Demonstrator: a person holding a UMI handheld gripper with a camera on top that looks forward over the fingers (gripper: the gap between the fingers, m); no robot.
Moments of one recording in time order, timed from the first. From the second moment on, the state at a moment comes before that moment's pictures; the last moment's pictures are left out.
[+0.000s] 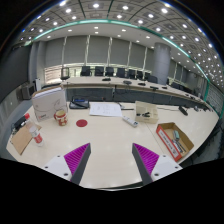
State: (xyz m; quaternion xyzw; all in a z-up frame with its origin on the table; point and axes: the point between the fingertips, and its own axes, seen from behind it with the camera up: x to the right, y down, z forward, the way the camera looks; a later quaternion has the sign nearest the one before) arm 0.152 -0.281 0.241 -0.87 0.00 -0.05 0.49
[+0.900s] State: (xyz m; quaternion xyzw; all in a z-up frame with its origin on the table) arm -0.278 -0.181 0.097 -0.84 -0.11 0.08 0.53
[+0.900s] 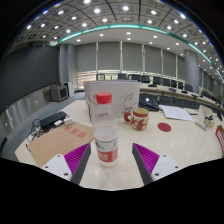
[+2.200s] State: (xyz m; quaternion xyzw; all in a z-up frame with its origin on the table) arm -0.358 0.050 0.206 -0.58 0.39 0.66 0.26
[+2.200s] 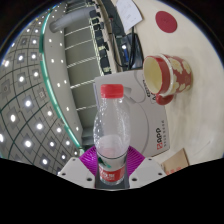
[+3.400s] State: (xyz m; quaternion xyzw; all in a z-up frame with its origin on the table) arm -0.065 0.136 0.186 -0.78 -0.04 0.10 0.62
